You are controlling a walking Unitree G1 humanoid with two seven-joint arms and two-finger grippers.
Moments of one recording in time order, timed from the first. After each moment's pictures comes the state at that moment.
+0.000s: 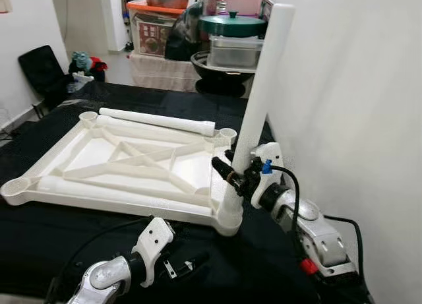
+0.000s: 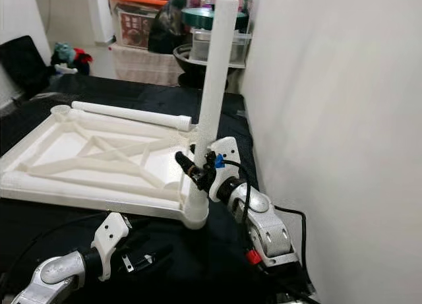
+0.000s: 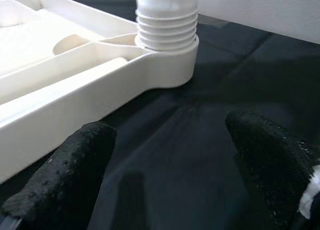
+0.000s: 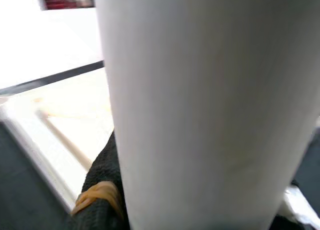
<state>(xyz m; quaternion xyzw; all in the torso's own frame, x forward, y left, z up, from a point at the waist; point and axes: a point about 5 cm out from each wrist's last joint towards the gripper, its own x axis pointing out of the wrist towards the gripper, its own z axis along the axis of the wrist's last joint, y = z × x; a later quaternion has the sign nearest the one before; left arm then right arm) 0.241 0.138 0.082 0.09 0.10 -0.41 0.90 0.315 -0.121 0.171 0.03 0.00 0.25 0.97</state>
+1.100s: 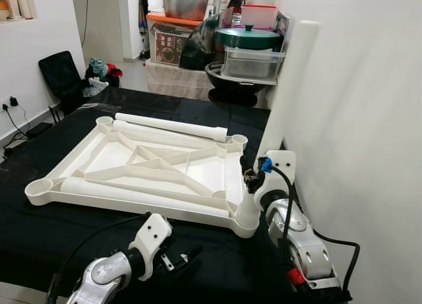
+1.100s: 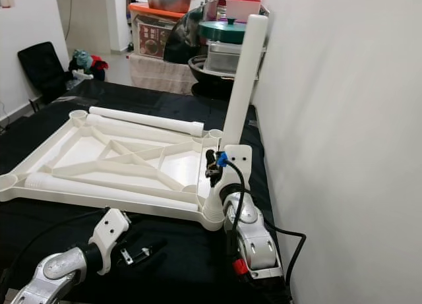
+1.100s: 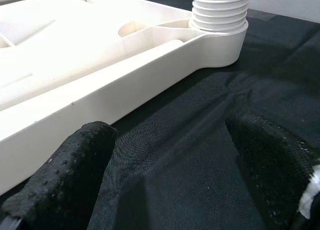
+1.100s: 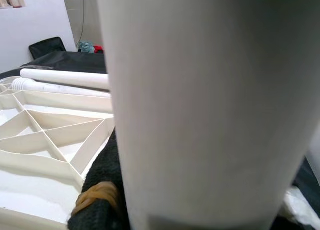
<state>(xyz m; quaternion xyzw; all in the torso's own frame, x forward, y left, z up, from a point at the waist) 0.252 0.144 0.077 0.12 0.11 -0.36 0.92 0.313 -0.123 0.153 0.03 0.03 0.04 1.00</state>
